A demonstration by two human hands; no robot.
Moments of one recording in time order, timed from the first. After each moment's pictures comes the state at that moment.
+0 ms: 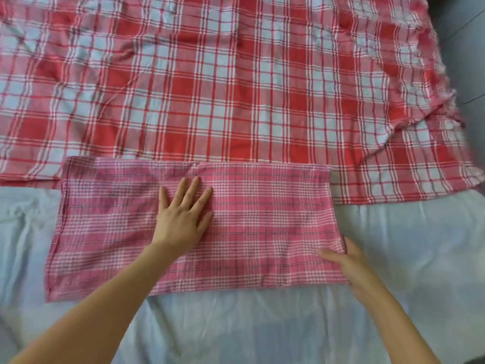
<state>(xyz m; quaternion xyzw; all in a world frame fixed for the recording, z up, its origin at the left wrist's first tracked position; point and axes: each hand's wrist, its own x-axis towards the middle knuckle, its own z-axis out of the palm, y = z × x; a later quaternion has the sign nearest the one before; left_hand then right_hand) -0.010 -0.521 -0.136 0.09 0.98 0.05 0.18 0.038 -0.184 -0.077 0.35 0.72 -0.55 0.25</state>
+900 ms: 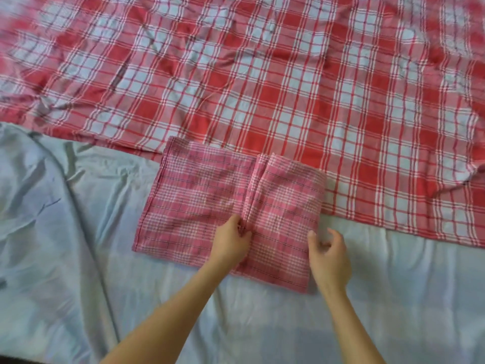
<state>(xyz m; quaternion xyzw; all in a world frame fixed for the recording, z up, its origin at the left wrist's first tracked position) 0.054 -0.526 -0.098 -0.26 0.84 0.44 0.19 0.039 -0.342 -0.095 0.26 0.91 -0.31 0.13</state>
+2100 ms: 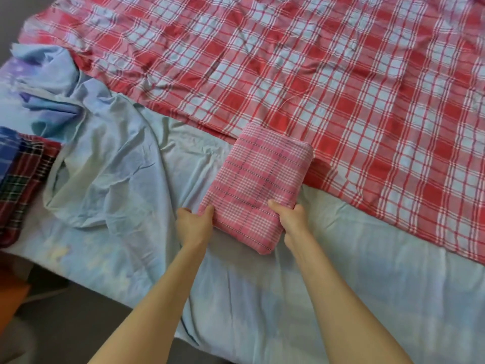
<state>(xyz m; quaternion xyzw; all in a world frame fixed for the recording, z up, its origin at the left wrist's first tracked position) 0.149 -0.695 -0.101 -0.62 0.63 0.46 0.01 0.052 -0.545 -0.086 0.27 0.68 -0.60 0.32</state>
